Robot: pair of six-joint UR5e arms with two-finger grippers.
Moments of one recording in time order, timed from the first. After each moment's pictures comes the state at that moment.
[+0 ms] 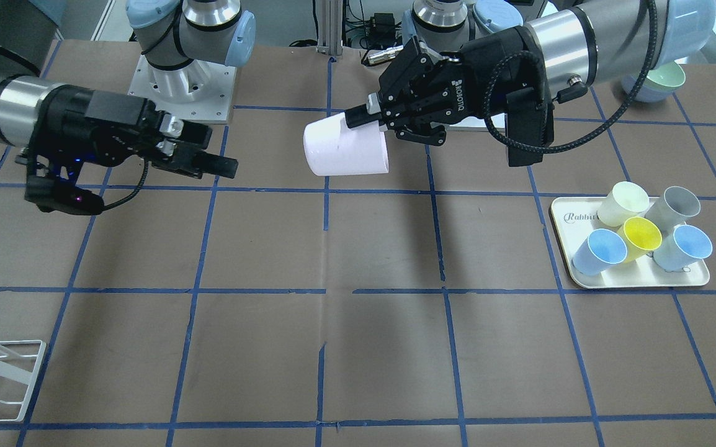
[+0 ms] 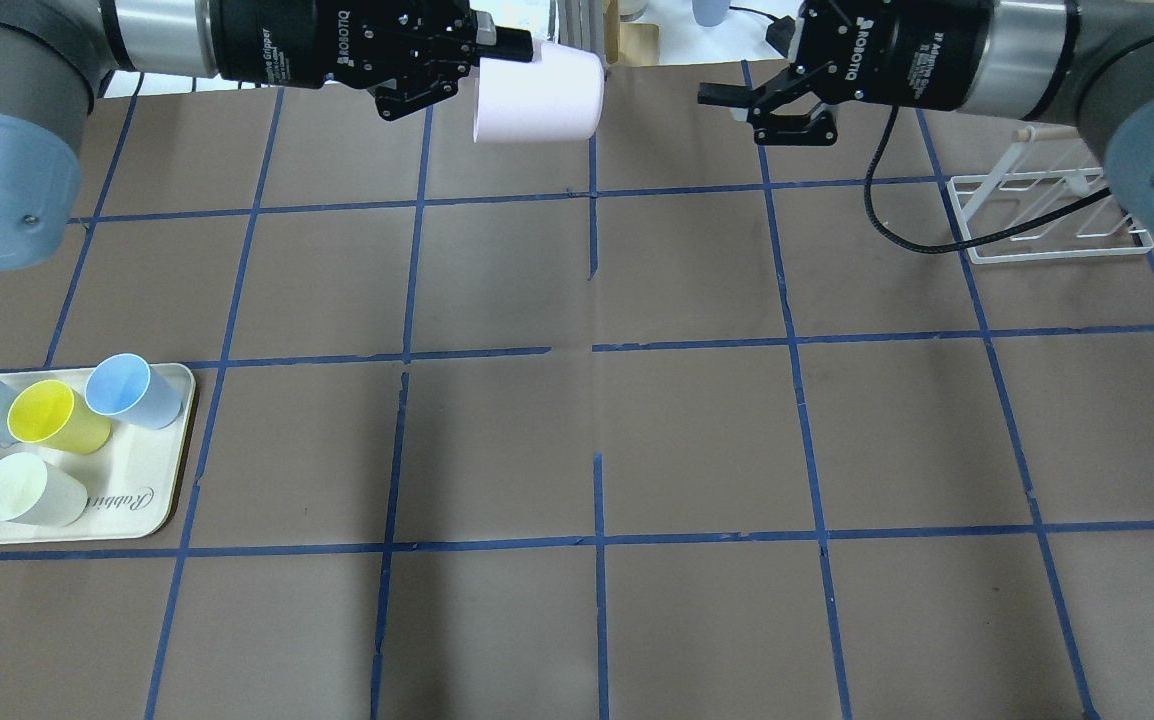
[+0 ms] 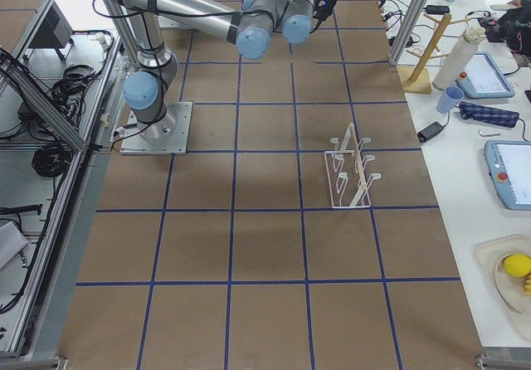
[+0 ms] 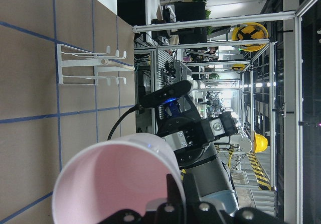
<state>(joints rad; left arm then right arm) -1.48 -1.60 -1.65 -1.37 0.41 -0.03 1.32 -1.50 1.77 -1.47 -0.05 -0.02</state>
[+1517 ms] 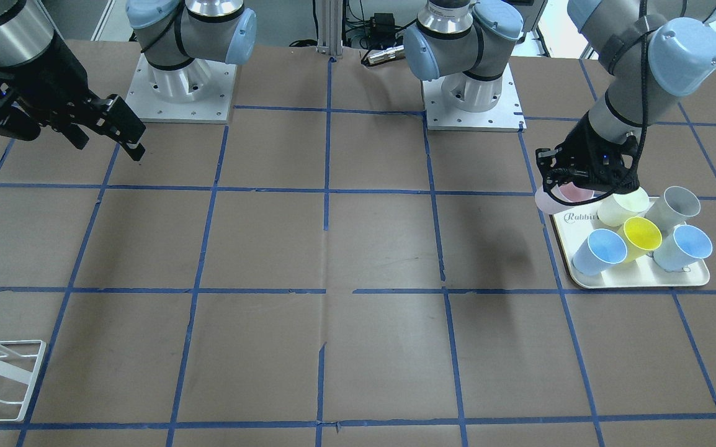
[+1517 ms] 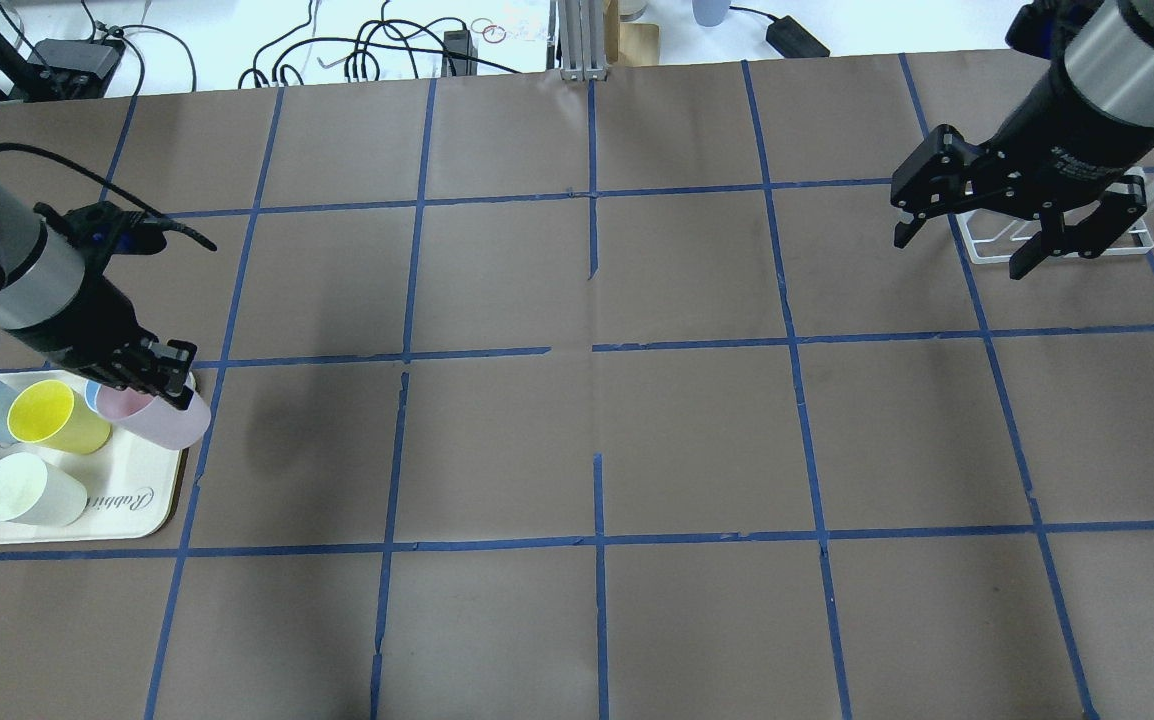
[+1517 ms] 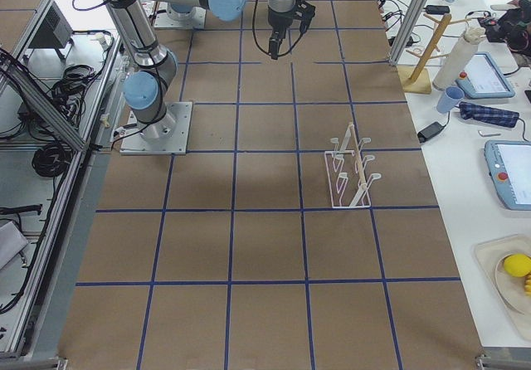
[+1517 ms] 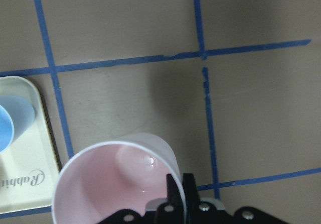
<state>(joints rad) -1.16 -1.48 -2.02 -1.31 1.57 0.50 1.41 -1.65 1.68 -1.57 -1.48 0.11</state>
